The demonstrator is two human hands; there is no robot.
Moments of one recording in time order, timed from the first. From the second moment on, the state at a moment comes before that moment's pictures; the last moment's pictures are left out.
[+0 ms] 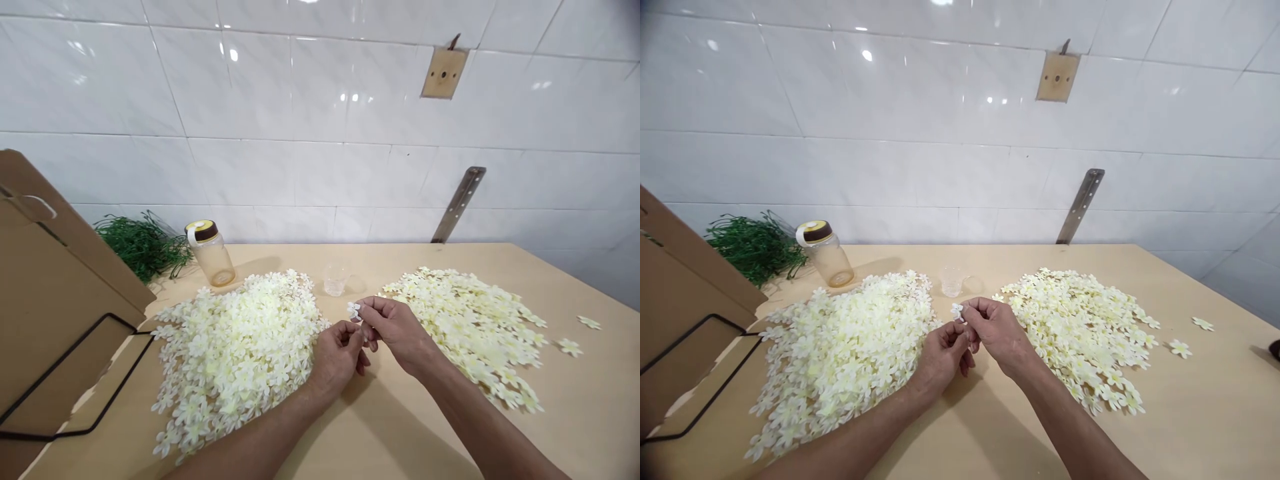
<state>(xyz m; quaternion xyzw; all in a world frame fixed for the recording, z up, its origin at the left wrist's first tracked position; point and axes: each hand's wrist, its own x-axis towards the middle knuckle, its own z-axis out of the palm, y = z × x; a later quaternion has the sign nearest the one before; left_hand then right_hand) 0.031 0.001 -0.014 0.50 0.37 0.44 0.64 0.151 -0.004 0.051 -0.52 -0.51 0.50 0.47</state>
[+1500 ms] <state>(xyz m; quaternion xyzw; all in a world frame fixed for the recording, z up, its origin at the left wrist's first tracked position) 0.027 0.001 -0.008 0.48 0.39 0.45 0.64 0.176 -0.022 0.023 -0.62 -0.71 0.11 0.32</state>
